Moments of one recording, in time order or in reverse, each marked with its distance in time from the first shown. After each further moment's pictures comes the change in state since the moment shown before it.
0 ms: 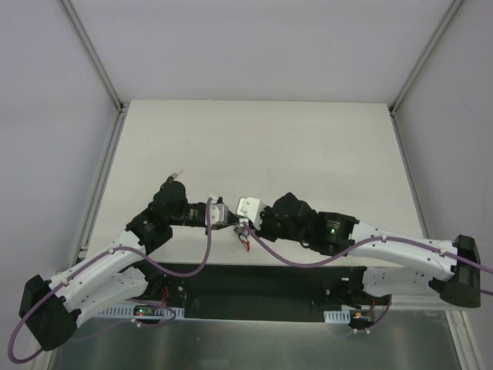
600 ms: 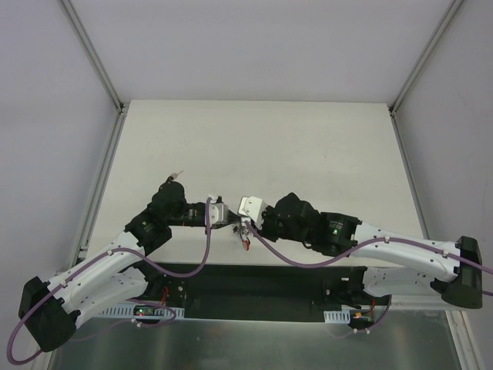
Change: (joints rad) left arm -0.008 -0.014 0.000 -0.001 -0.029 0.000; right arm 0.004 -0.002 -0.002 0.008 0.004 0.014
